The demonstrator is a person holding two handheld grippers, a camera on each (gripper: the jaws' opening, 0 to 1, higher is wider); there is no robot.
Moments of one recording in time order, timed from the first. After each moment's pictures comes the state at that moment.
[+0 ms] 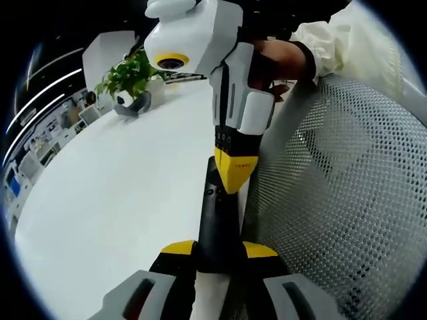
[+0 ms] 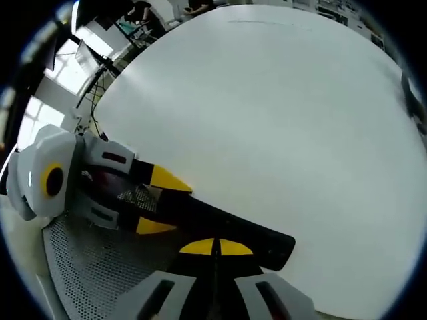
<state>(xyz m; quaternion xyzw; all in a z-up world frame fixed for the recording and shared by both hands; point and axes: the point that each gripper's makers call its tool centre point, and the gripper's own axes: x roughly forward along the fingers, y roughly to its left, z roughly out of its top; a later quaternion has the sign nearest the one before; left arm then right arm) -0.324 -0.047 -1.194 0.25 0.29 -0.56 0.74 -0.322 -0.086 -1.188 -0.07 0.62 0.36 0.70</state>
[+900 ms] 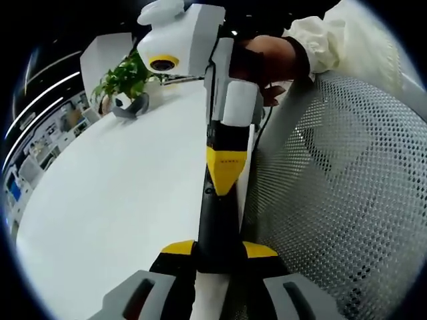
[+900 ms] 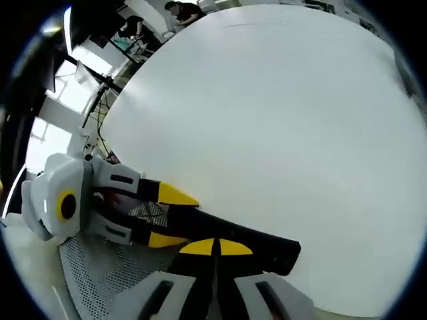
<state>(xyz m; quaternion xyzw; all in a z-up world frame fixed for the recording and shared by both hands) -0.324 -0.049 -1.193 0.26 0.28 -0.56 0.74 -0.310 -0.077 -1.175 0.03 0.60 0.37 0.71</state>
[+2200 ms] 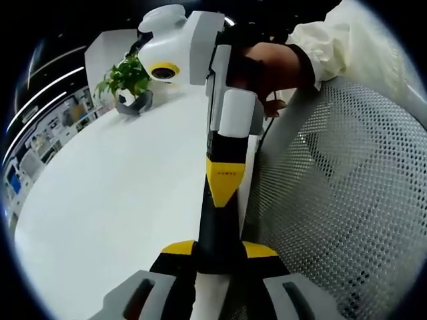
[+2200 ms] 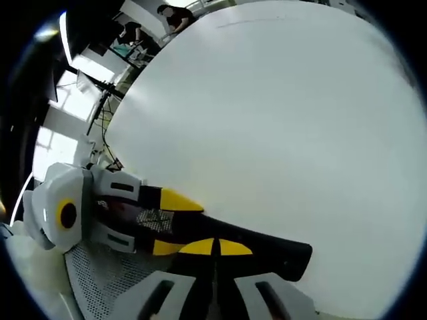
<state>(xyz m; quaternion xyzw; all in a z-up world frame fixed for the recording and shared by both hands) -0.323 -0.049 -1.193 0.24 0.29 -0.55 0.74 -0.312 -0.069 -1.184 0.04 0.62 0.37 0.69</state>
